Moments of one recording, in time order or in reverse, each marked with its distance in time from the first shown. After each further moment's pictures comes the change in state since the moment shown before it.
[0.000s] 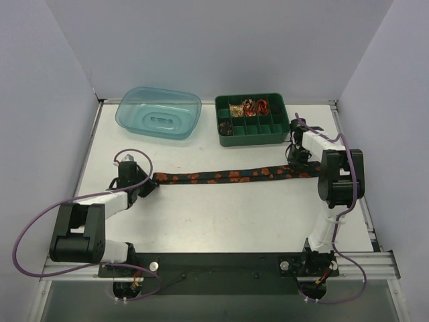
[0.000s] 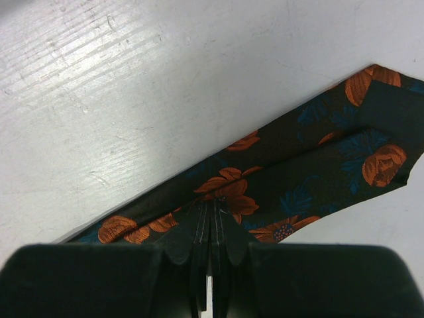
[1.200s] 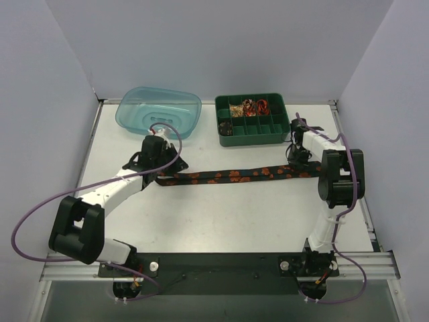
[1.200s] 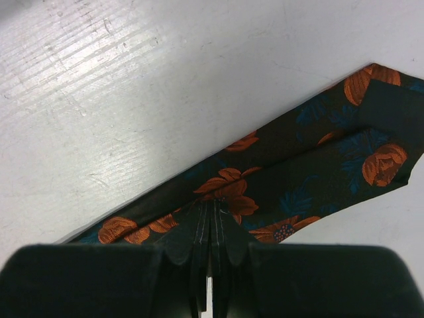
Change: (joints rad) left arm -0.310 0.034 0.378 -0.225 0.093 0.108; right arm -0.008 0.000 0.000 0.002 -0.003 0.006
